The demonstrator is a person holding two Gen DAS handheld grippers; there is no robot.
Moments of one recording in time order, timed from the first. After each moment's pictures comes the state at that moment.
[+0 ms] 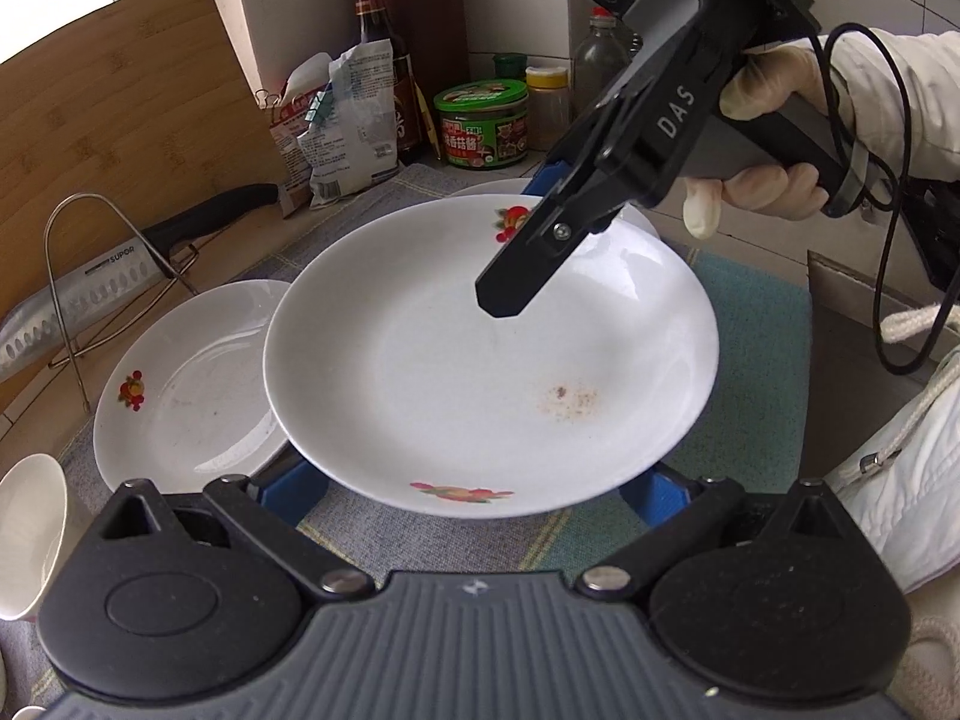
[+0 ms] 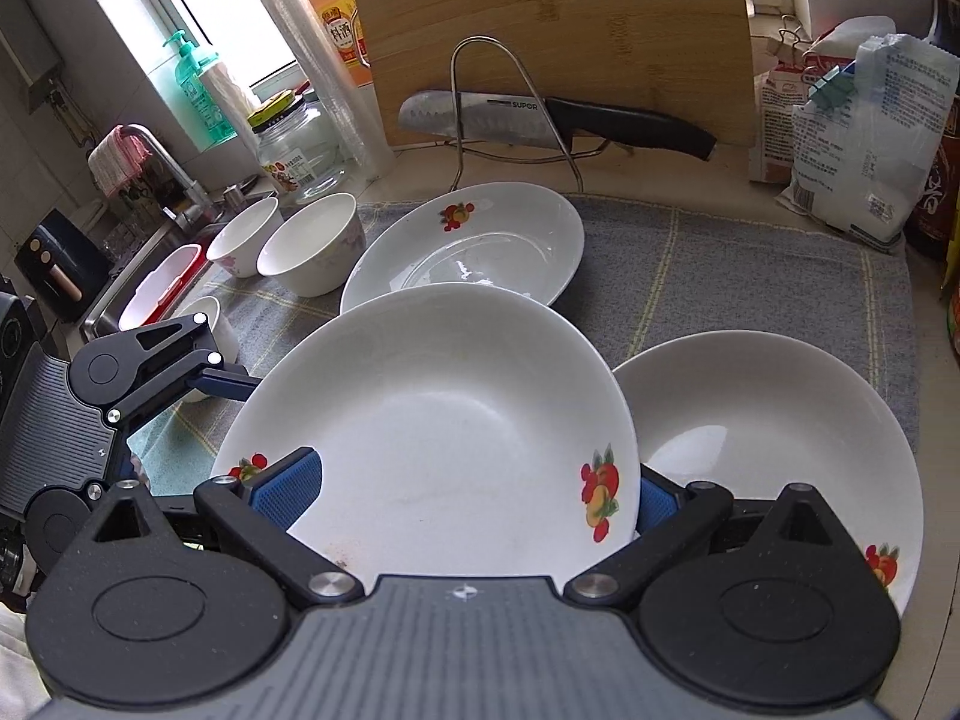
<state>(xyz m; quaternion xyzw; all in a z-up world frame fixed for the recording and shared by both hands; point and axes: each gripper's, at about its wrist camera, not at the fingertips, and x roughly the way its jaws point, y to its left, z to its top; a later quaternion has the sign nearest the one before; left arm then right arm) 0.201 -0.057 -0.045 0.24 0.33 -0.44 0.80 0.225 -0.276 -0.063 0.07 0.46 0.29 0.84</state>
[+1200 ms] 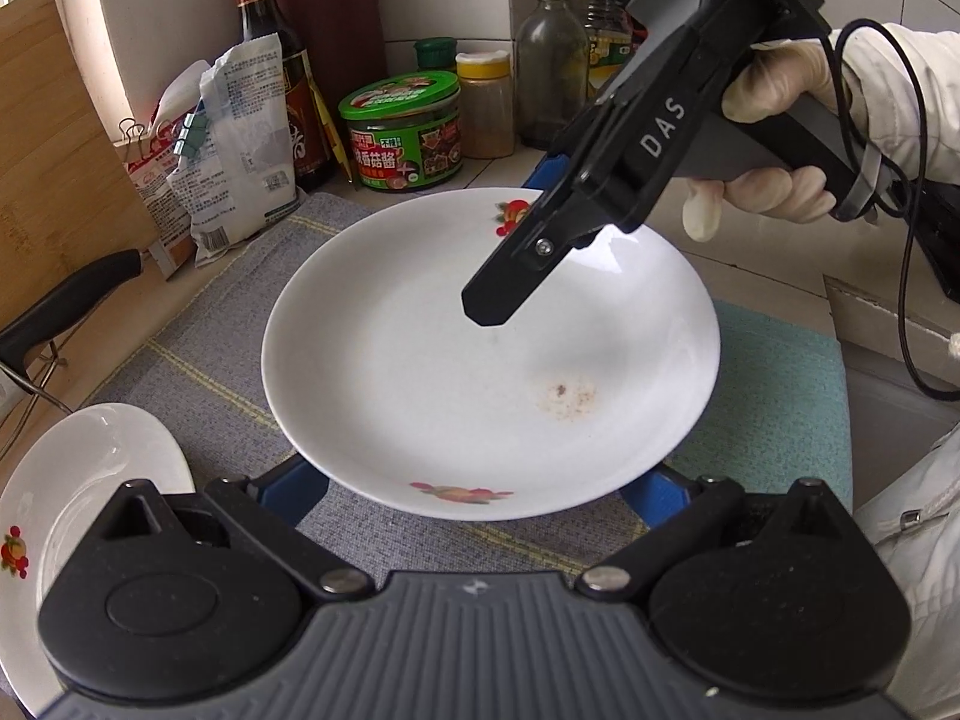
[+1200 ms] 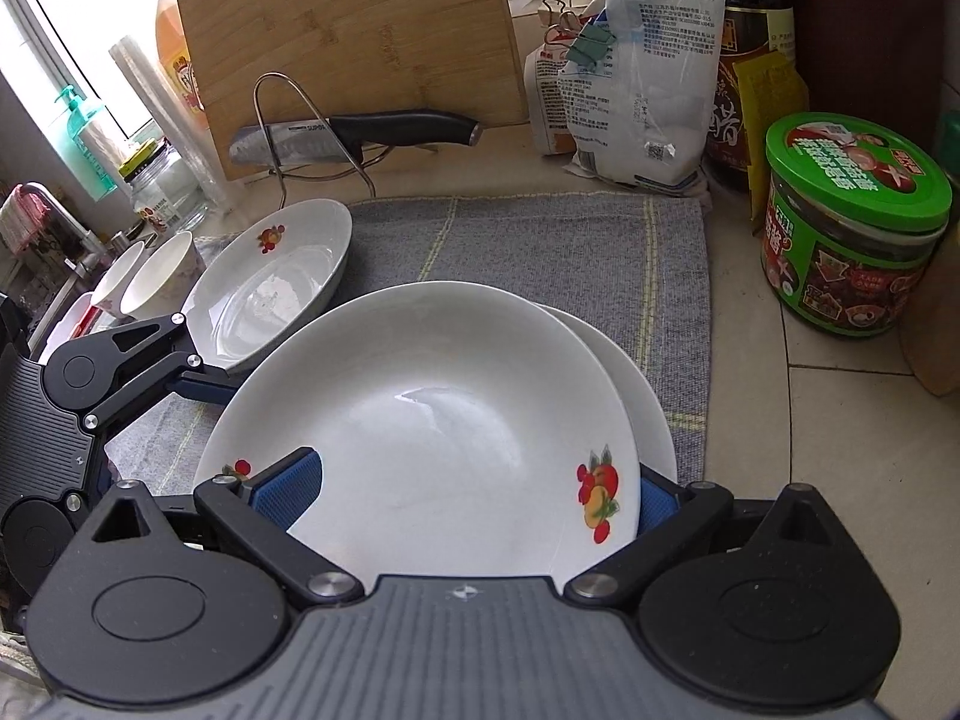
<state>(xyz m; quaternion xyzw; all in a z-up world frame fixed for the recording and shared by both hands) 0.241 -0.160 -0.071 0.25 0.34 -0.49 0.76 0.239 -0.372 -0.094 0.09 0.47 0.20 0.86</state>
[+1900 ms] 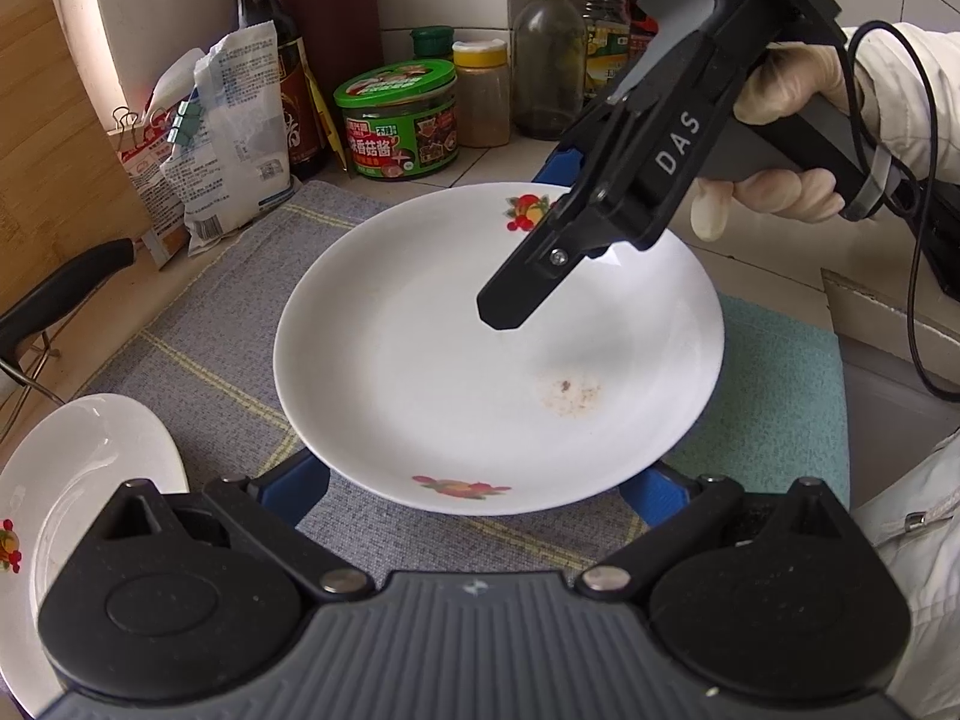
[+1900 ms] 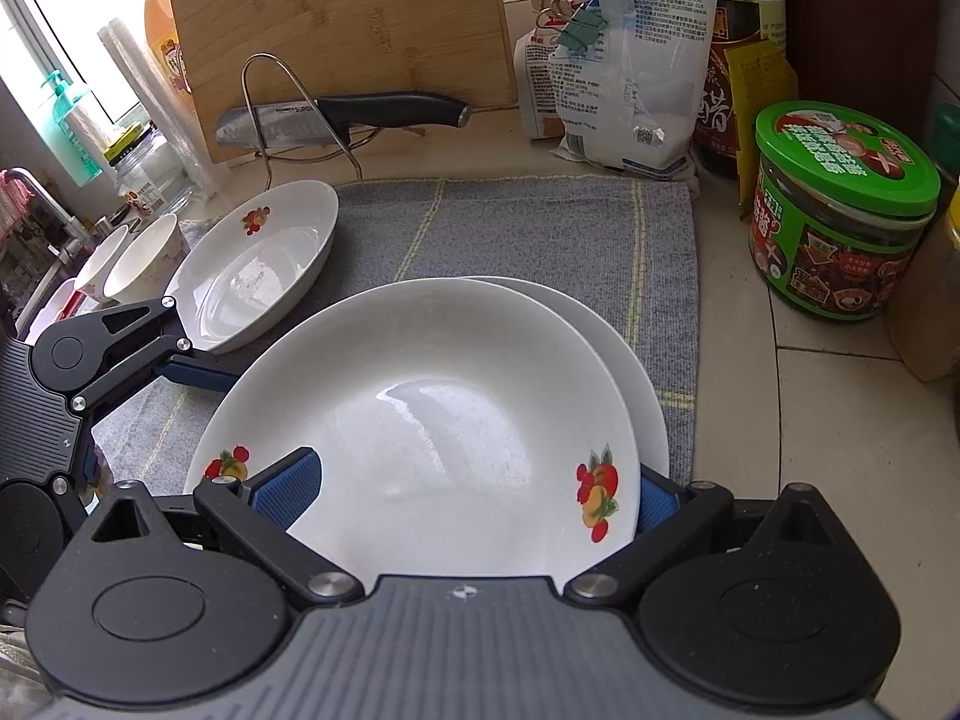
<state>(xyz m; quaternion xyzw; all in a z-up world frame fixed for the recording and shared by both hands) 0.241 -0.160 -0.072 0.26 0.35 -0.49 0.76 0.234 -0.370 -0.097 0.08 0.48 0.19 0.86</state>
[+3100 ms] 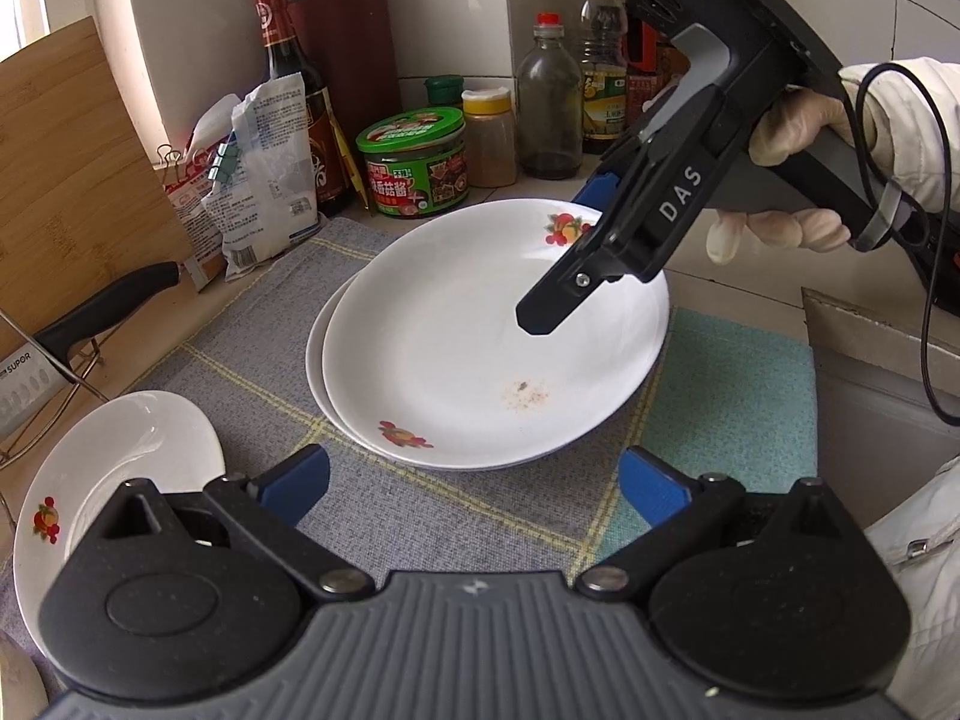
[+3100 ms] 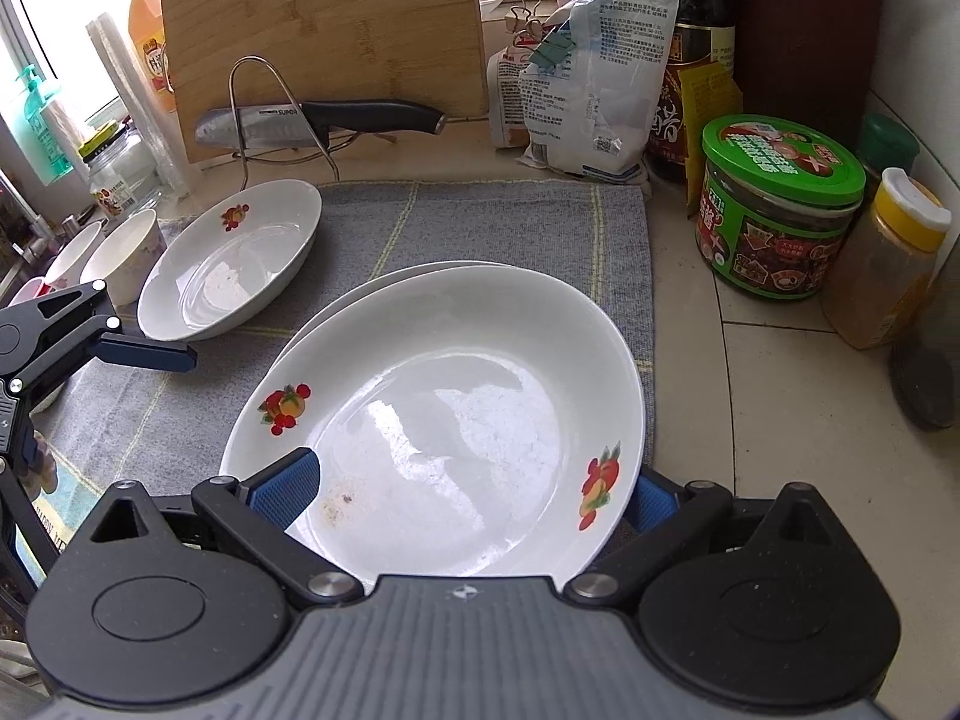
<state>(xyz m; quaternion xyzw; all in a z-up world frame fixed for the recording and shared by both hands) 0.211 -0.133 -0.053 0.24 0.31 -0.47 0.79 0.203 -0.363 -0.086 0.05 0.46 0.13 0.87</state>
